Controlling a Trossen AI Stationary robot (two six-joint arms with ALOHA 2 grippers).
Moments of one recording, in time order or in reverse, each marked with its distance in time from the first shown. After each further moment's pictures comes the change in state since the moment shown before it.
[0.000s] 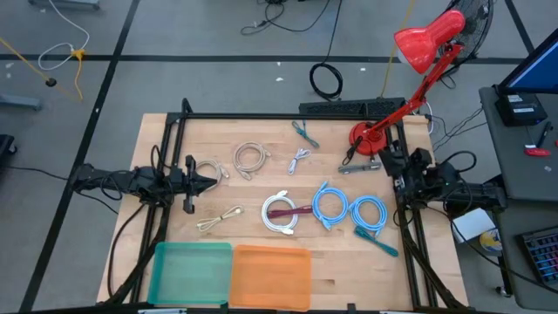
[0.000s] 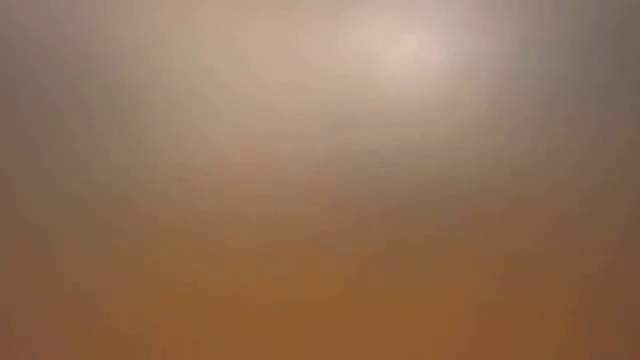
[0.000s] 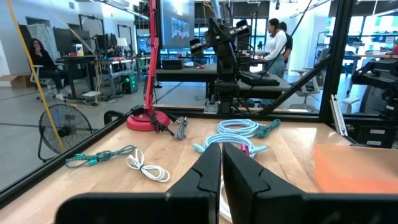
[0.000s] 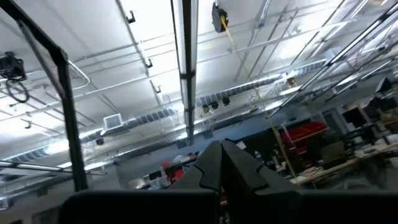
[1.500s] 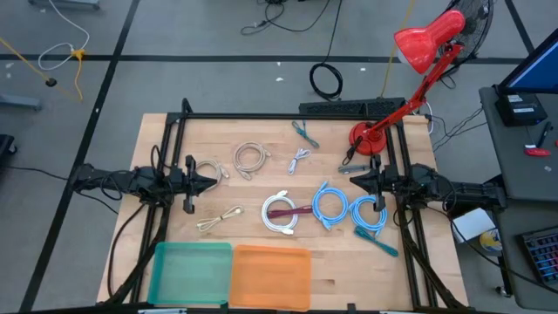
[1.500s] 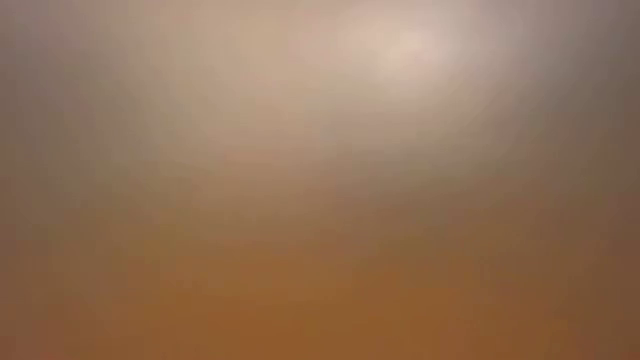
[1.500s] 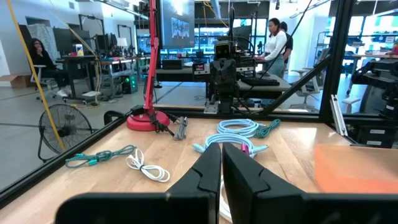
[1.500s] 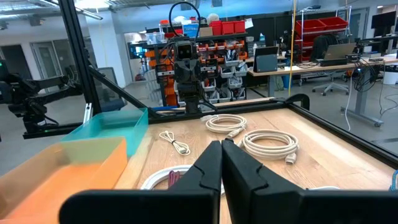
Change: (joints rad) left arm 0.000 0.000 0.000 0.000 0.000 0.000; right arm 0.000 0.000 0.000 -0.582 -0.210 -0.174
